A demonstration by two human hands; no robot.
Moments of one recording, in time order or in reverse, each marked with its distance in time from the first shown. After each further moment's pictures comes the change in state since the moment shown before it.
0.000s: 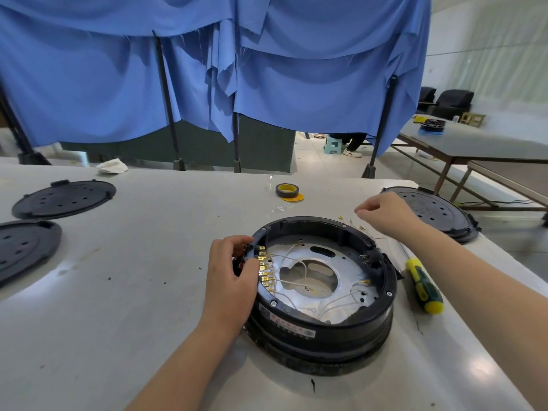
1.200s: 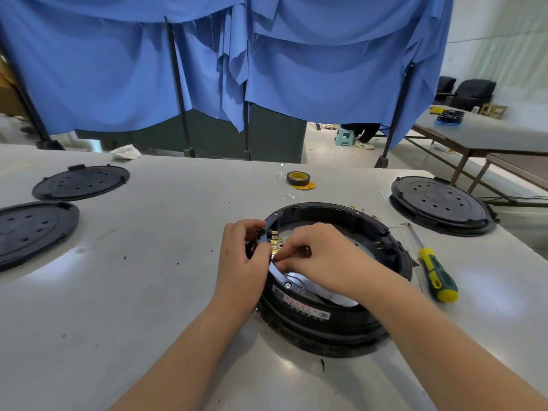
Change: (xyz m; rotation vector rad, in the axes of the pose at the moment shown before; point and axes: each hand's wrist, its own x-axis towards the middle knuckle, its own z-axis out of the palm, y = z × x) left_hand -0.004 0.002 -0.002 -0.002 -0.030 0.018; right_hand -0.121 -0.099 0.063 0.126 -0.354 -0.469
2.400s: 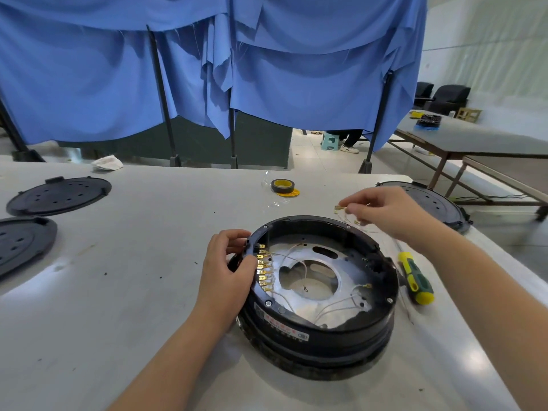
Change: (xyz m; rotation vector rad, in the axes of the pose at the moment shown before) left_hand 0.000 0.014 -0.005 0.032 -0.019 -0.070; right_hand -0.008 0.064 -0.109 0.134 0.267 0.303
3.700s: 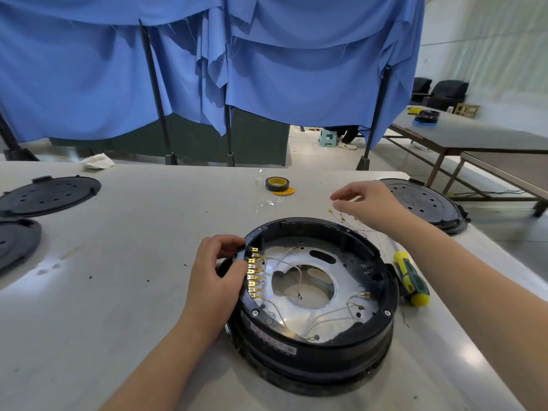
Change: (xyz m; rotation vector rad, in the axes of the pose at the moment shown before) left_hand -0.003 0.007 0.000 0.011 -0.036 -0.034; right_hand 0.039 0.026 0.011 -0.034 0.079 -0.002
